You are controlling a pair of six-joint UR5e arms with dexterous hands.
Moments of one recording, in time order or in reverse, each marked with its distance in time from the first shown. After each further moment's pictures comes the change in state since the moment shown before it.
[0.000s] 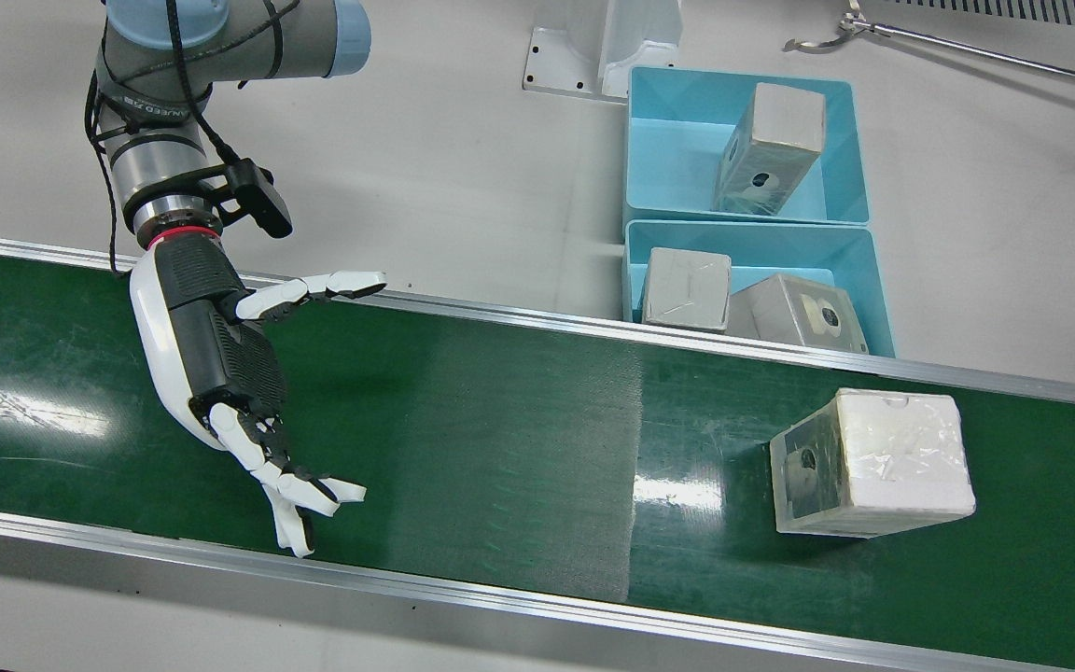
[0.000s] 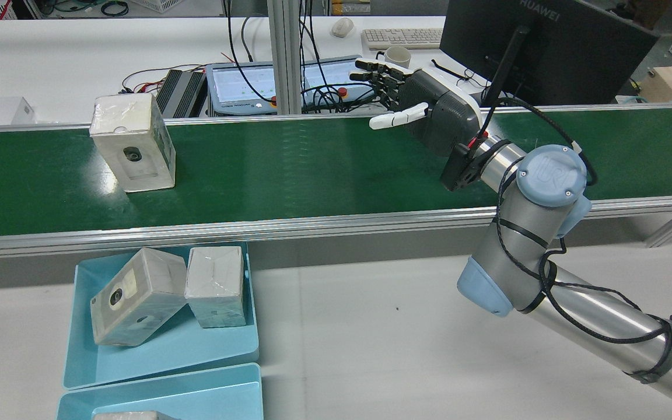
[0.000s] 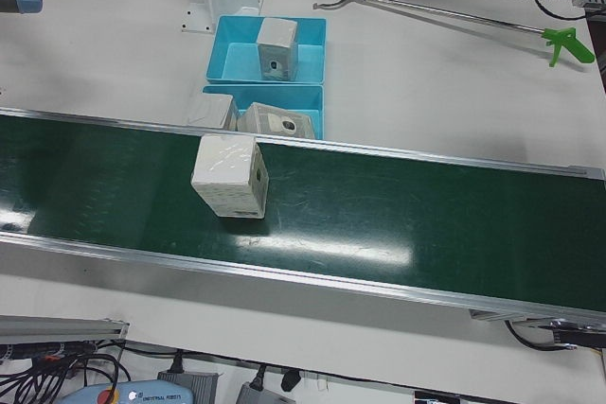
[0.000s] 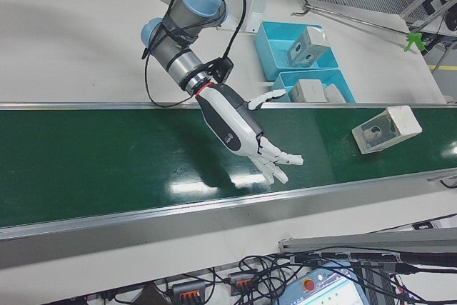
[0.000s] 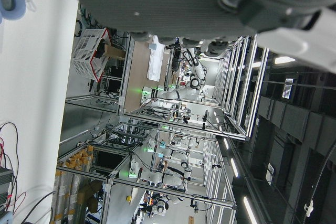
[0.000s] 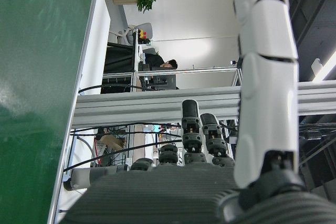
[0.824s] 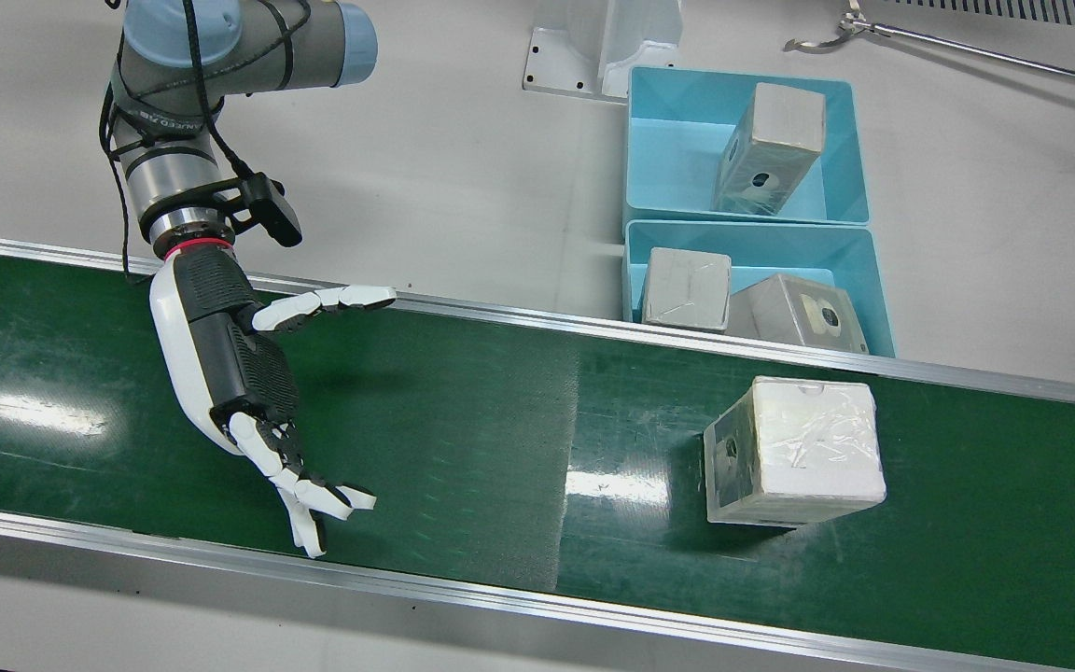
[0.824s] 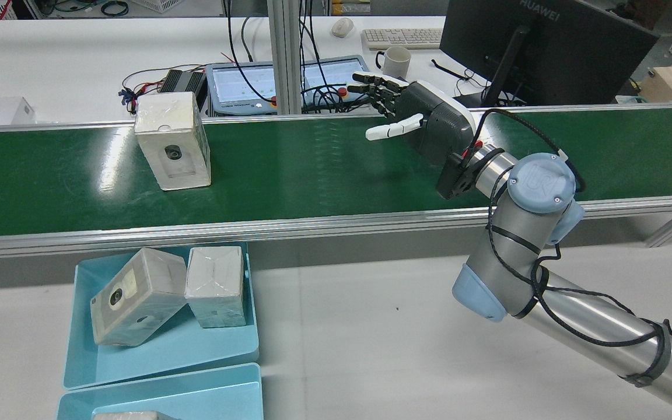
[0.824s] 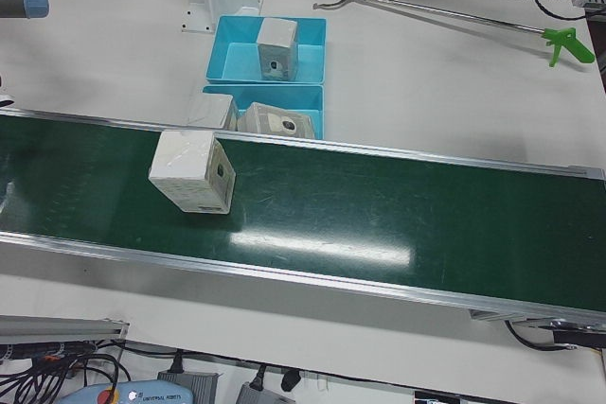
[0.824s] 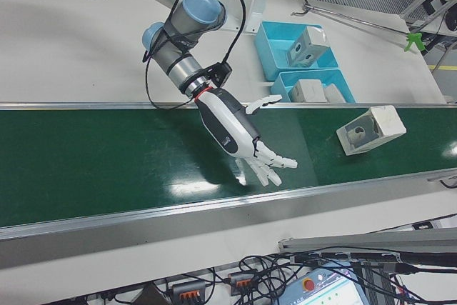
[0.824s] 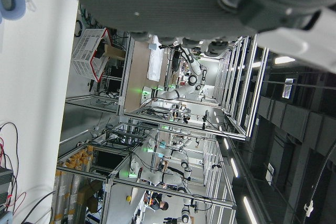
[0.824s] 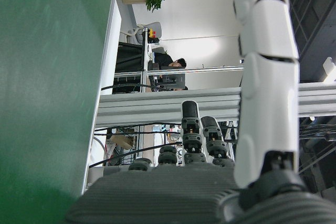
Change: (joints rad) left arm 0.000 0.000 0.000 0.000 0.000 0.000; right arm -0.020 0.001 -0.028 0.000 0.002 -0.004
